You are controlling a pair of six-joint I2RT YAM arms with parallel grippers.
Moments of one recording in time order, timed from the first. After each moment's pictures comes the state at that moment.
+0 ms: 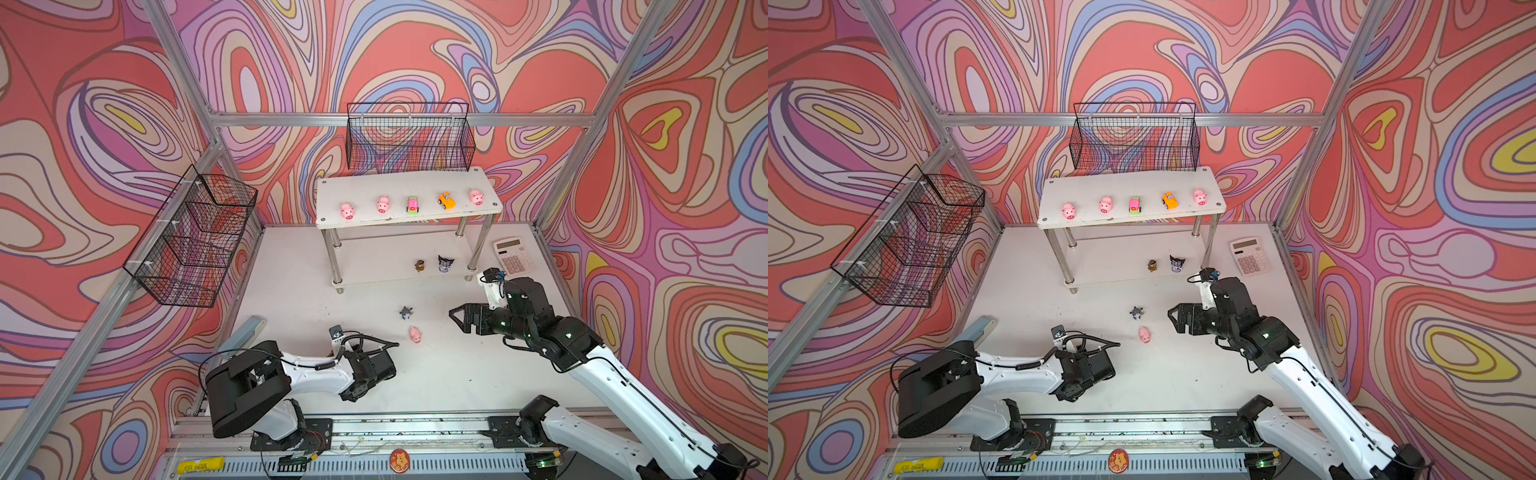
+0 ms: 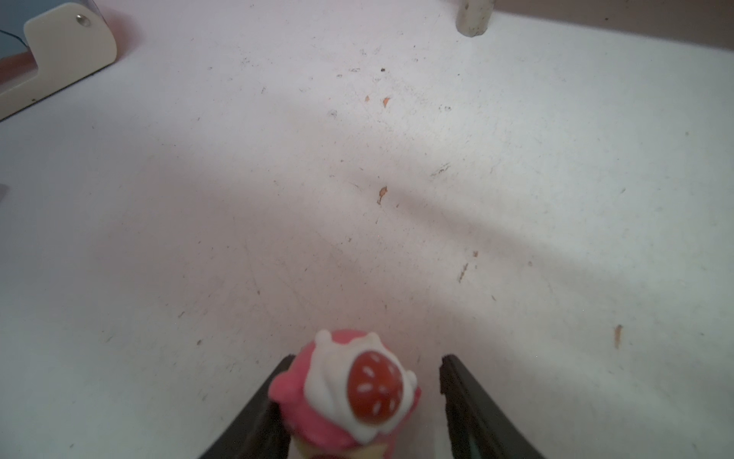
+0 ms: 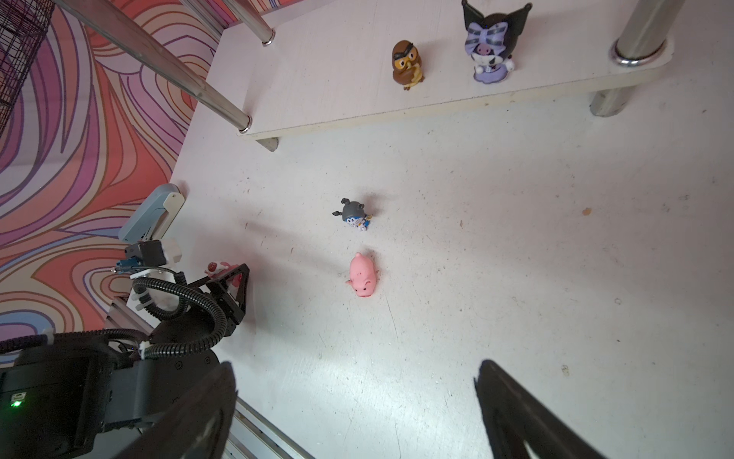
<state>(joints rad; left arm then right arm) -1.07 1.47 0.53 -0.57 -0.86 -1.51 0.52 0.90 0.92 -0.73 -0.18 0.46</state>
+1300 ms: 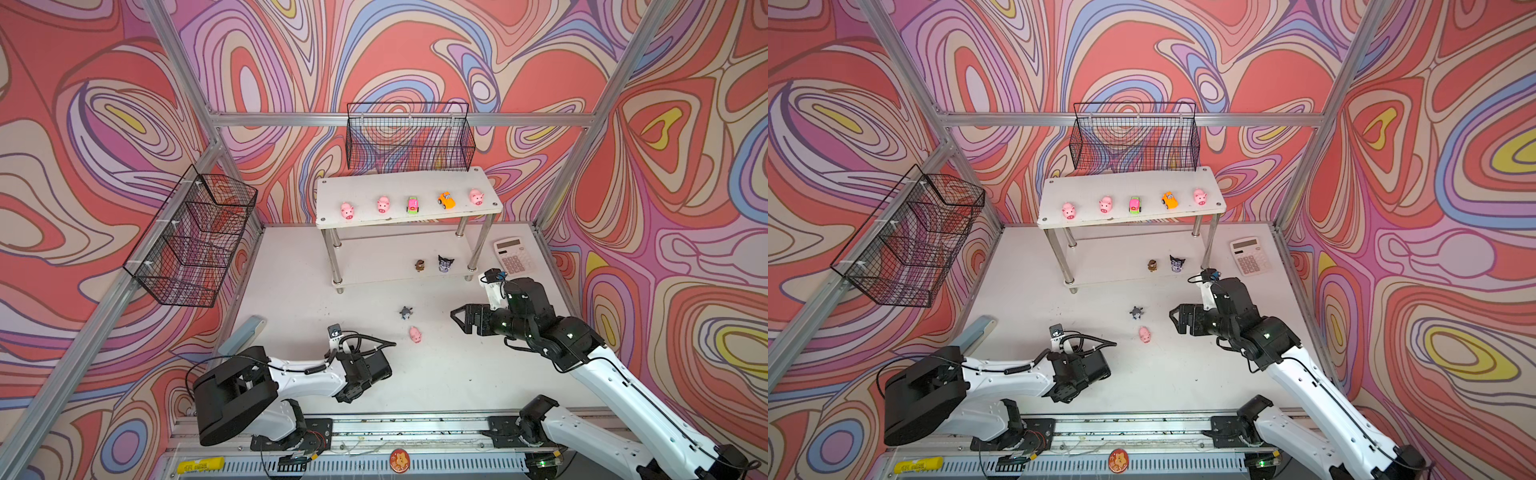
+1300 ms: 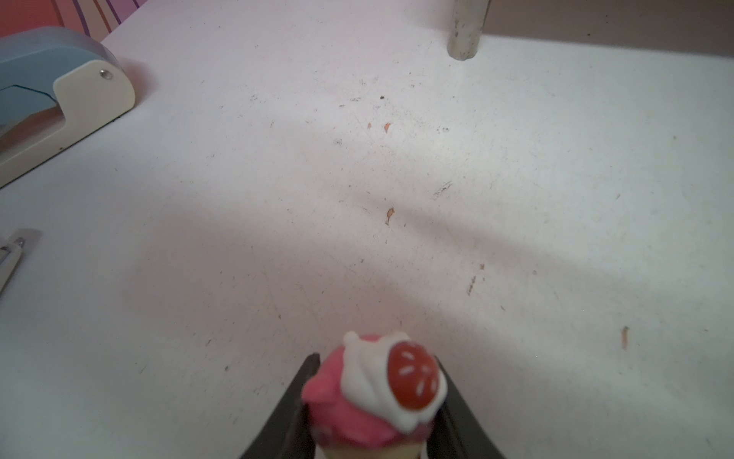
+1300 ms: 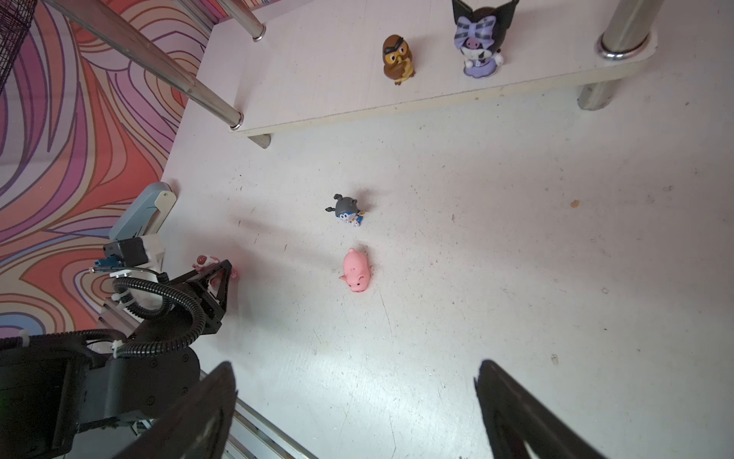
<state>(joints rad) -1.06 1.39 0.50 -0.56 -0.90 -1.40 0.52 0.89 0.93 -0.76 -0.16 0.46</state>
